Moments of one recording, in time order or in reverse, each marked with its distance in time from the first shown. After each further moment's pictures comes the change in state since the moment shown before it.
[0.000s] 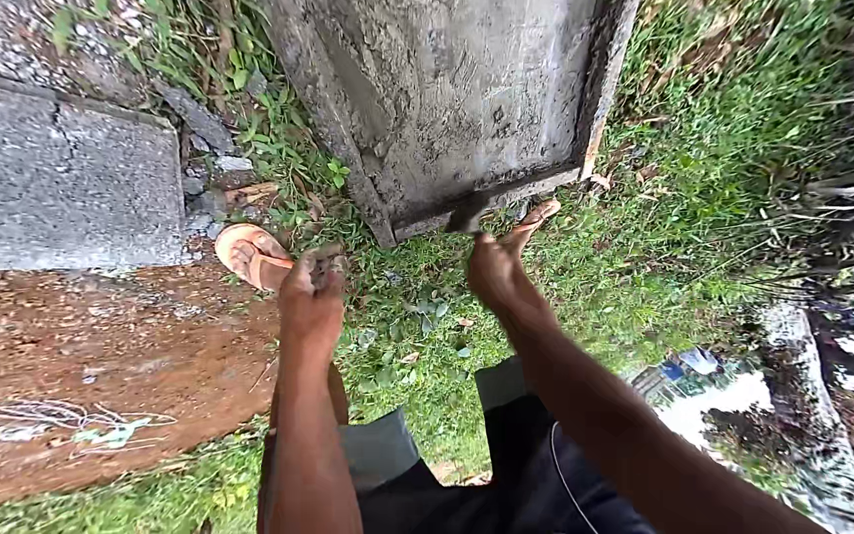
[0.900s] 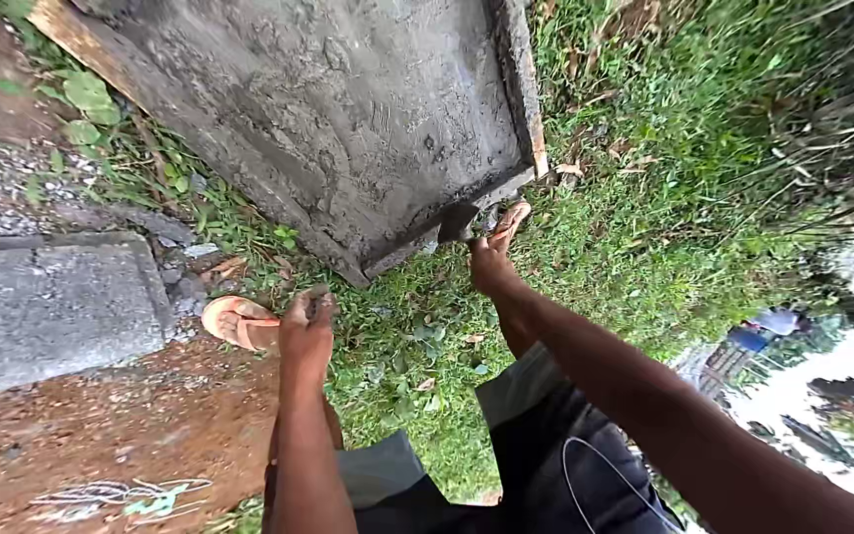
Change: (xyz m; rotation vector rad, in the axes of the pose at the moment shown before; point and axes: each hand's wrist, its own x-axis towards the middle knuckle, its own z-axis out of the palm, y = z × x) left_hand 0.016 0.014 0.069 0.124 -0.014 -0.017; right_hand 0.062 0.095 -0.047 0.125 -0.115 -0.102
